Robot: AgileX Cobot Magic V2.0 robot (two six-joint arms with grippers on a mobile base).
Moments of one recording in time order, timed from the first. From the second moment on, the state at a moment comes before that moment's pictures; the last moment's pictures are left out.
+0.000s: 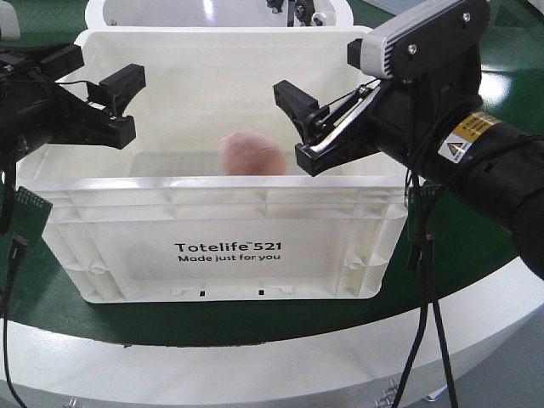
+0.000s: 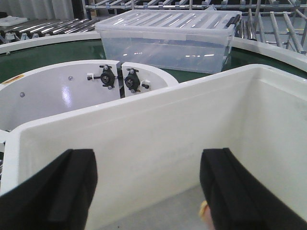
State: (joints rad) left arm -0.40 1.10 -0.77 -0.19 -0.09 0.18; right arm 0.65 1.21 -0.80 0.17 -0.20 -0.28
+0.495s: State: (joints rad) left arm -0.16 1.00 -0.77 -0.19 0.01 0.18; right arm 0.41 1.08 -0.80 0.38 -0.10 -0.45
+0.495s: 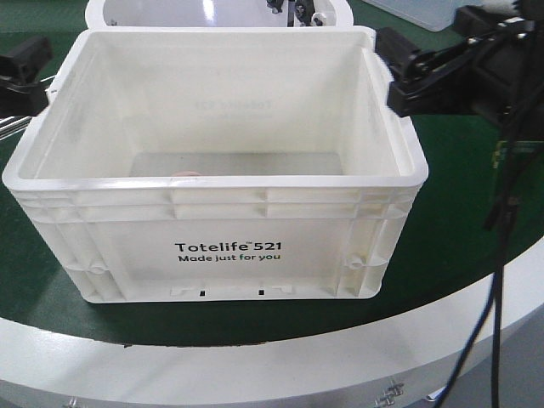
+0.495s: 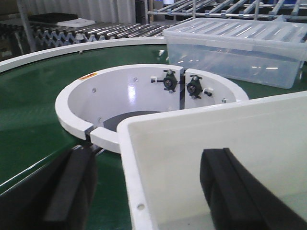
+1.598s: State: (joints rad) left arm -0.07 1.26 -1.14 -0.12 0.42 0.10; right arm 0.37 1.44 -1.27 0.21 0.34 -0.26
